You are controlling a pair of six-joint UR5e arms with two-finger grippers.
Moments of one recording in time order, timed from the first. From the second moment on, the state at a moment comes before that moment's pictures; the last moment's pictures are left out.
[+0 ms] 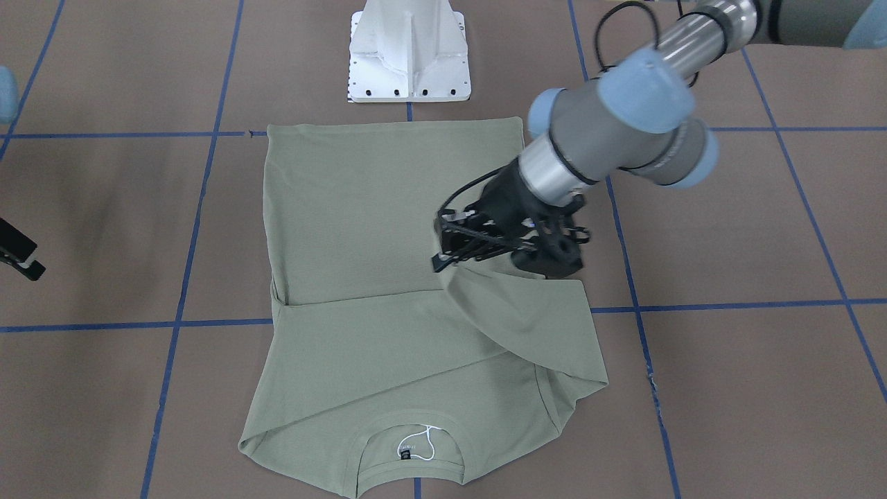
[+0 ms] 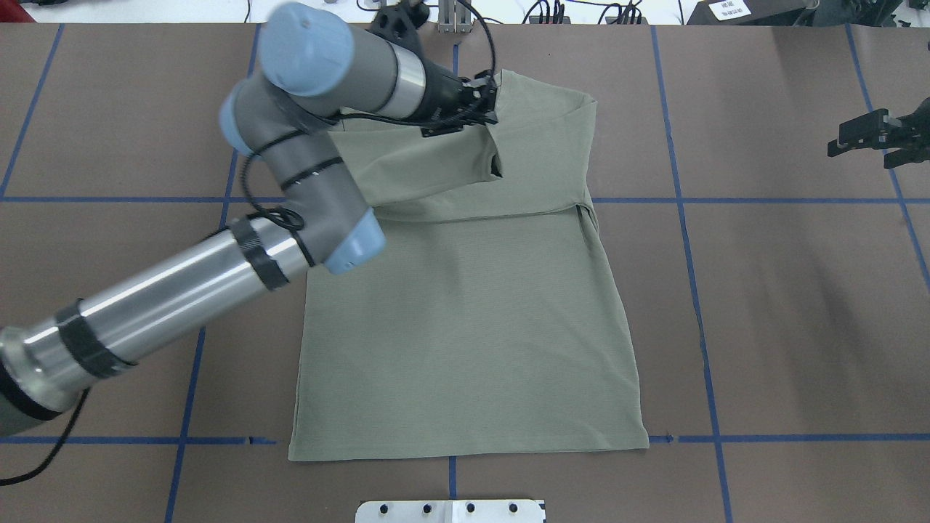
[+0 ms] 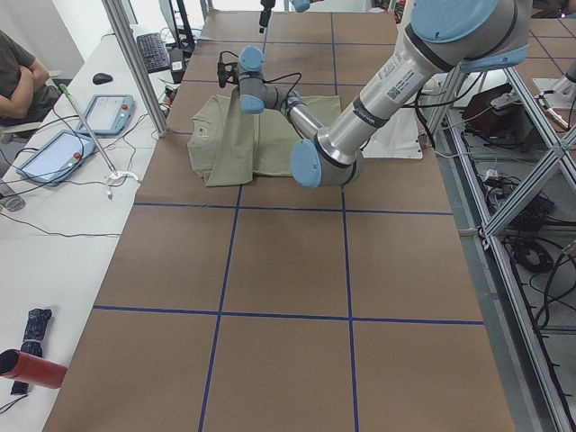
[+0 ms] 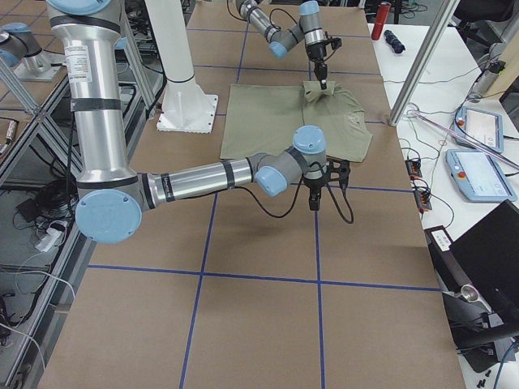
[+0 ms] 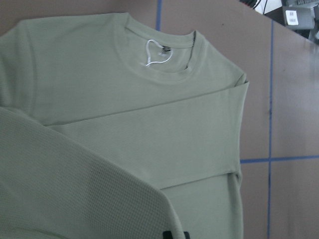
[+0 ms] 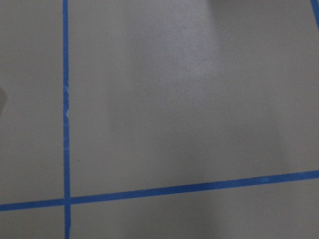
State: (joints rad) left arm -0.69 -2.55 -1.15 -2.50 -1.87 -1.61; right arm 1.25 -1.50 1.69 -1.11 2.27 0.80
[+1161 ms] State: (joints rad) left arm -0.52 -2.78 -0.79 -2.62 -1.54 -1.66; right arm 1.27 -1.53 1.67 -1.07 2.28 0.78
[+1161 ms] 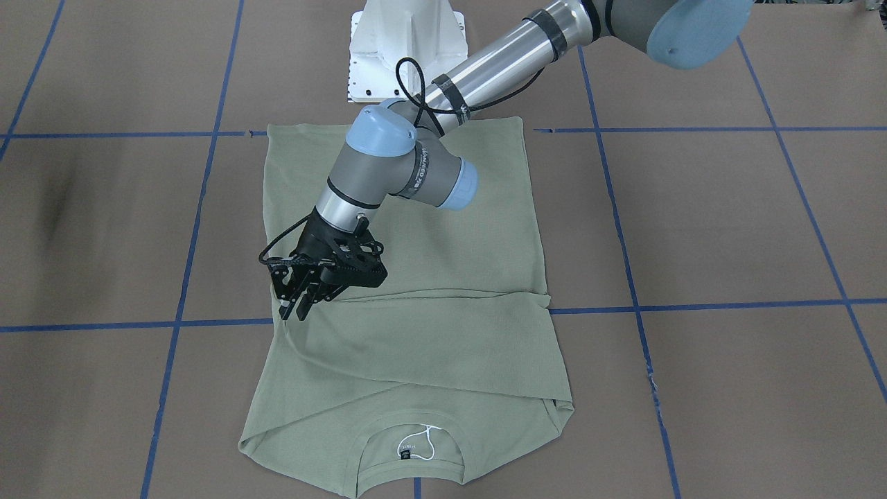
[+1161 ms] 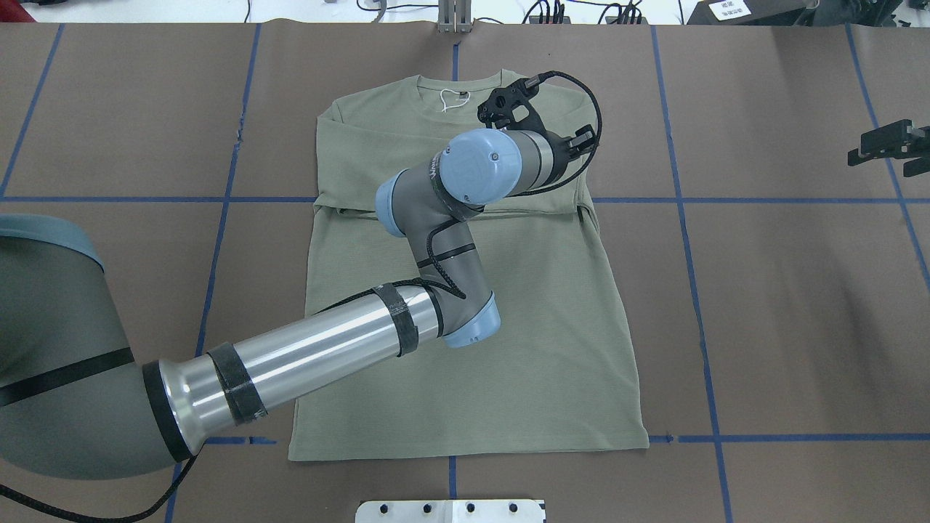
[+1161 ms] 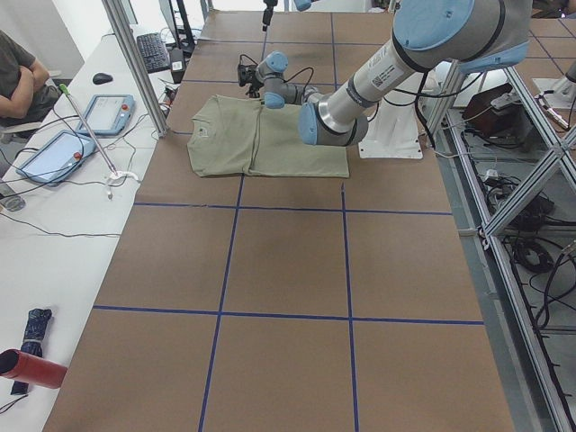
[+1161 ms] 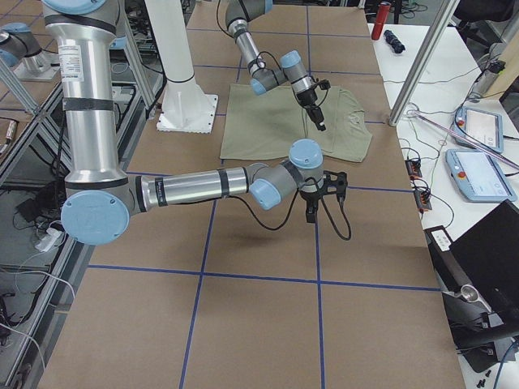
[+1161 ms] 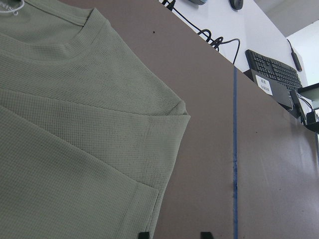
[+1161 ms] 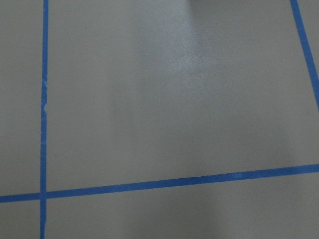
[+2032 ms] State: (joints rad) left arm -0.53 -2.27 -1.59 -2.37 -1.78 -1.61; right arm 0.83 -1.58 1.92 -0.91 2.02 1.48
